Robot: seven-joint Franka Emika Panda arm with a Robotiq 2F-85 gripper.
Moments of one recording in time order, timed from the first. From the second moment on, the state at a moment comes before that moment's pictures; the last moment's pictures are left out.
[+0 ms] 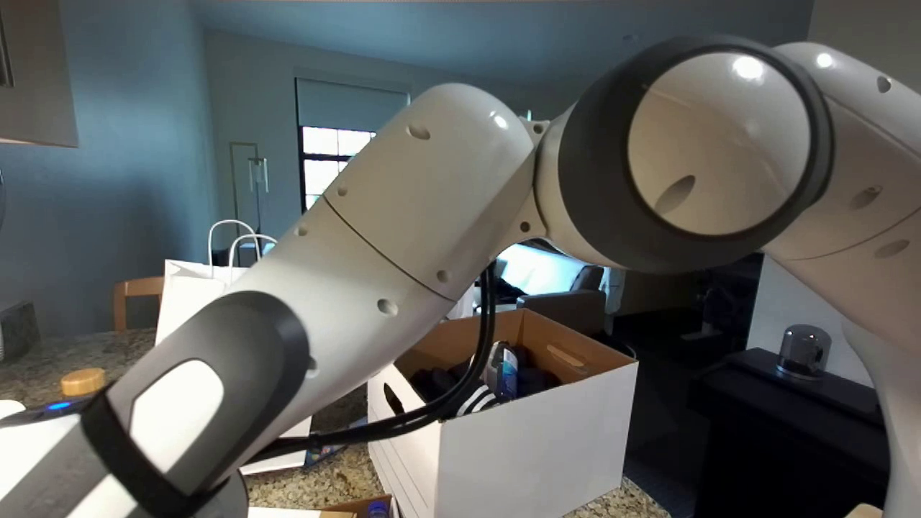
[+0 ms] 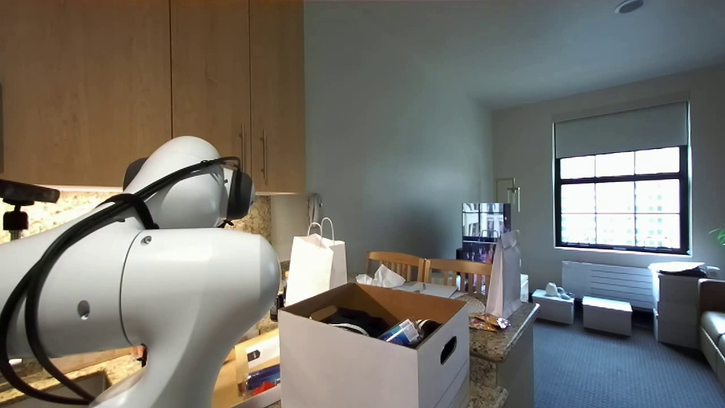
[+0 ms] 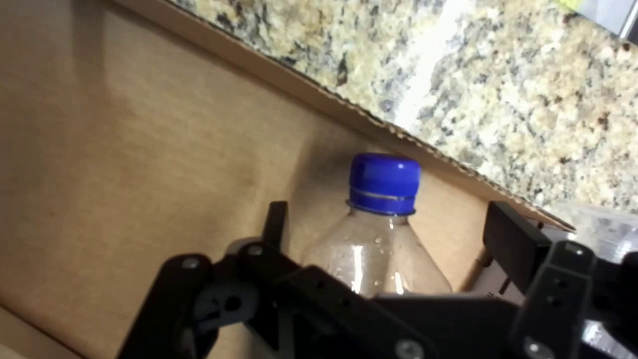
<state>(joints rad) 0.98 0.95 0.15 -1.51 0.16 2.48 0.63</state>
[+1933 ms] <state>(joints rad) 0.96 0.98 0.17 -1.48 0.21 2.48 0.64</state>
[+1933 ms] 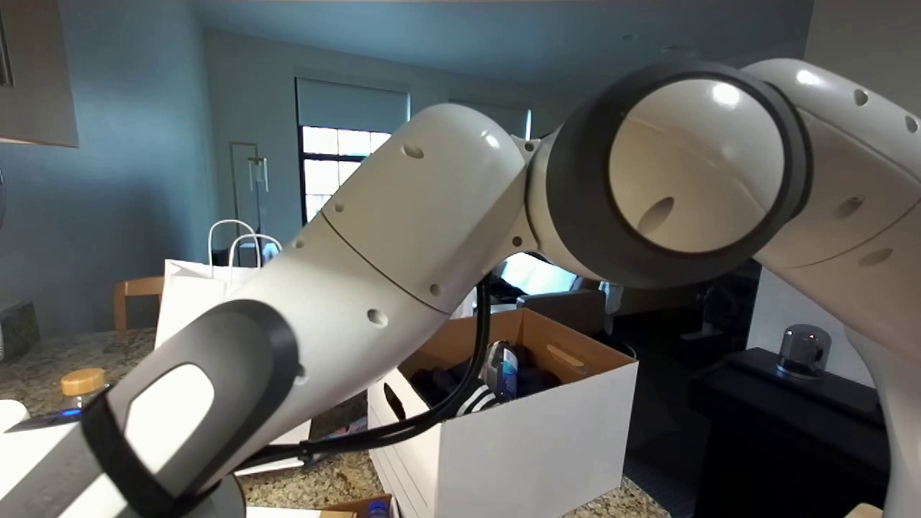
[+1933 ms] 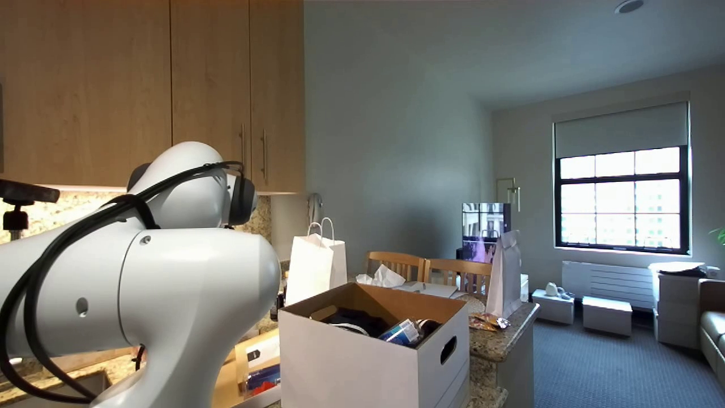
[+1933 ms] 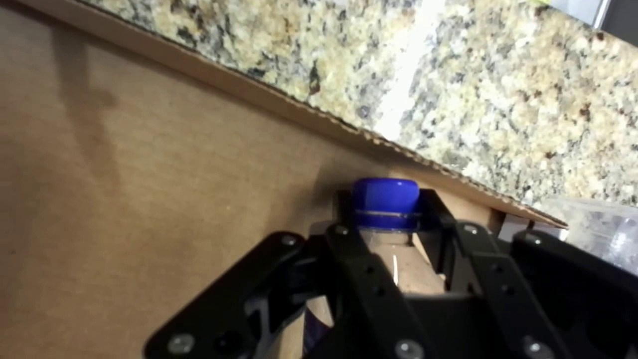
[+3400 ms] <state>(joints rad) 0.81 0.24 0.24 -2.14 0.29 2.40 0.65</state>
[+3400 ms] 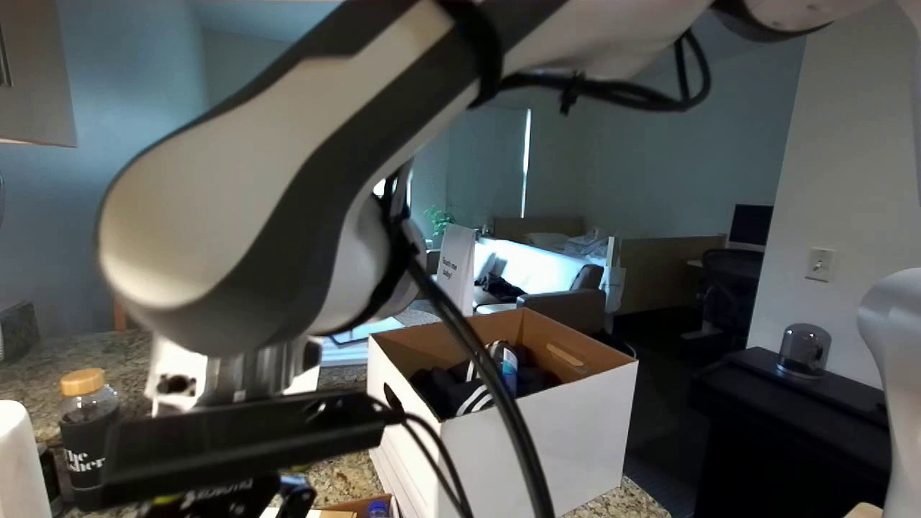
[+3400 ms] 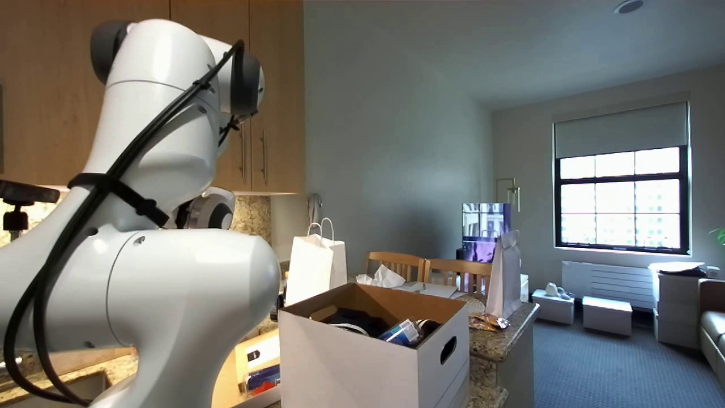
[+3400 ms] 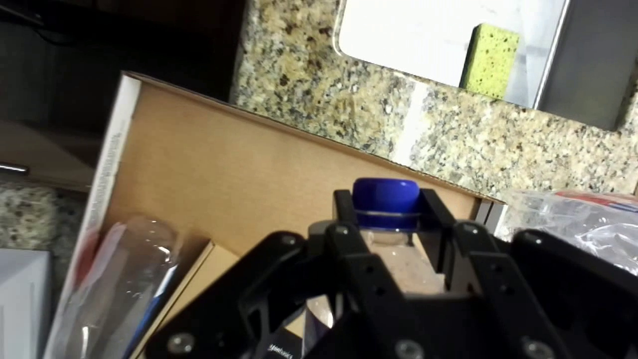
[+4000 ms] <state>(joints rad) 0.55 -0.25 0.24 -2.34 0.33 2.17 0.65</state>
